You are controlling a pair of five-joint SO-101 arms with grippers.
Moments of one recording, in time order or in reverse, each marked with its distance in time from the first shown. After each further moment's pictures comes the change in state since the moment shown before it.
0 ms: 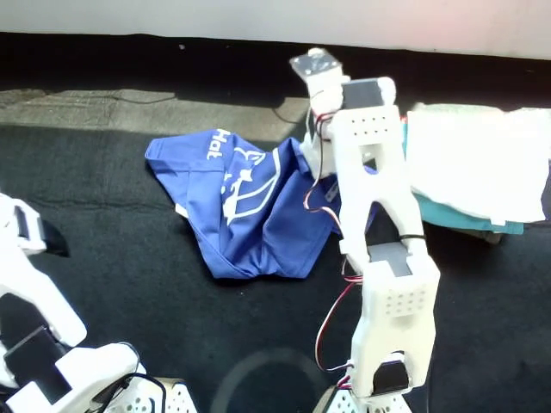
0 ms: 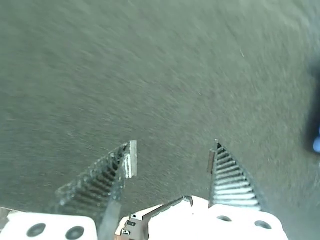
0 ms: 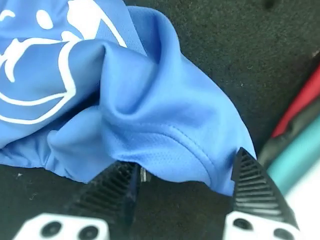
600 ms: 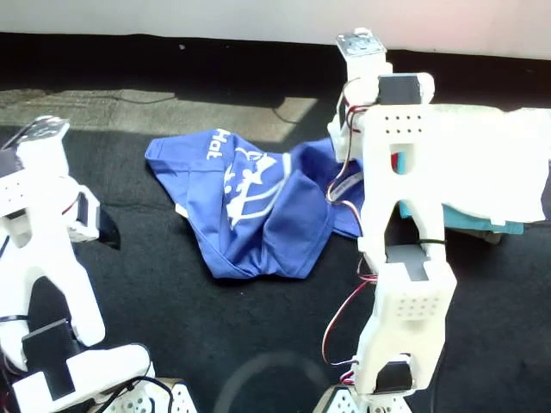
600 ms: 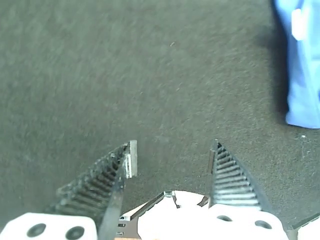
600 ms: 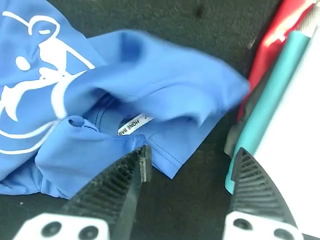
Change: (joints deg) left arm 16.6 0.1 2.6 -1.8 3.8; right arm 6.5 -2.6 -6.6 2.8 -5.5
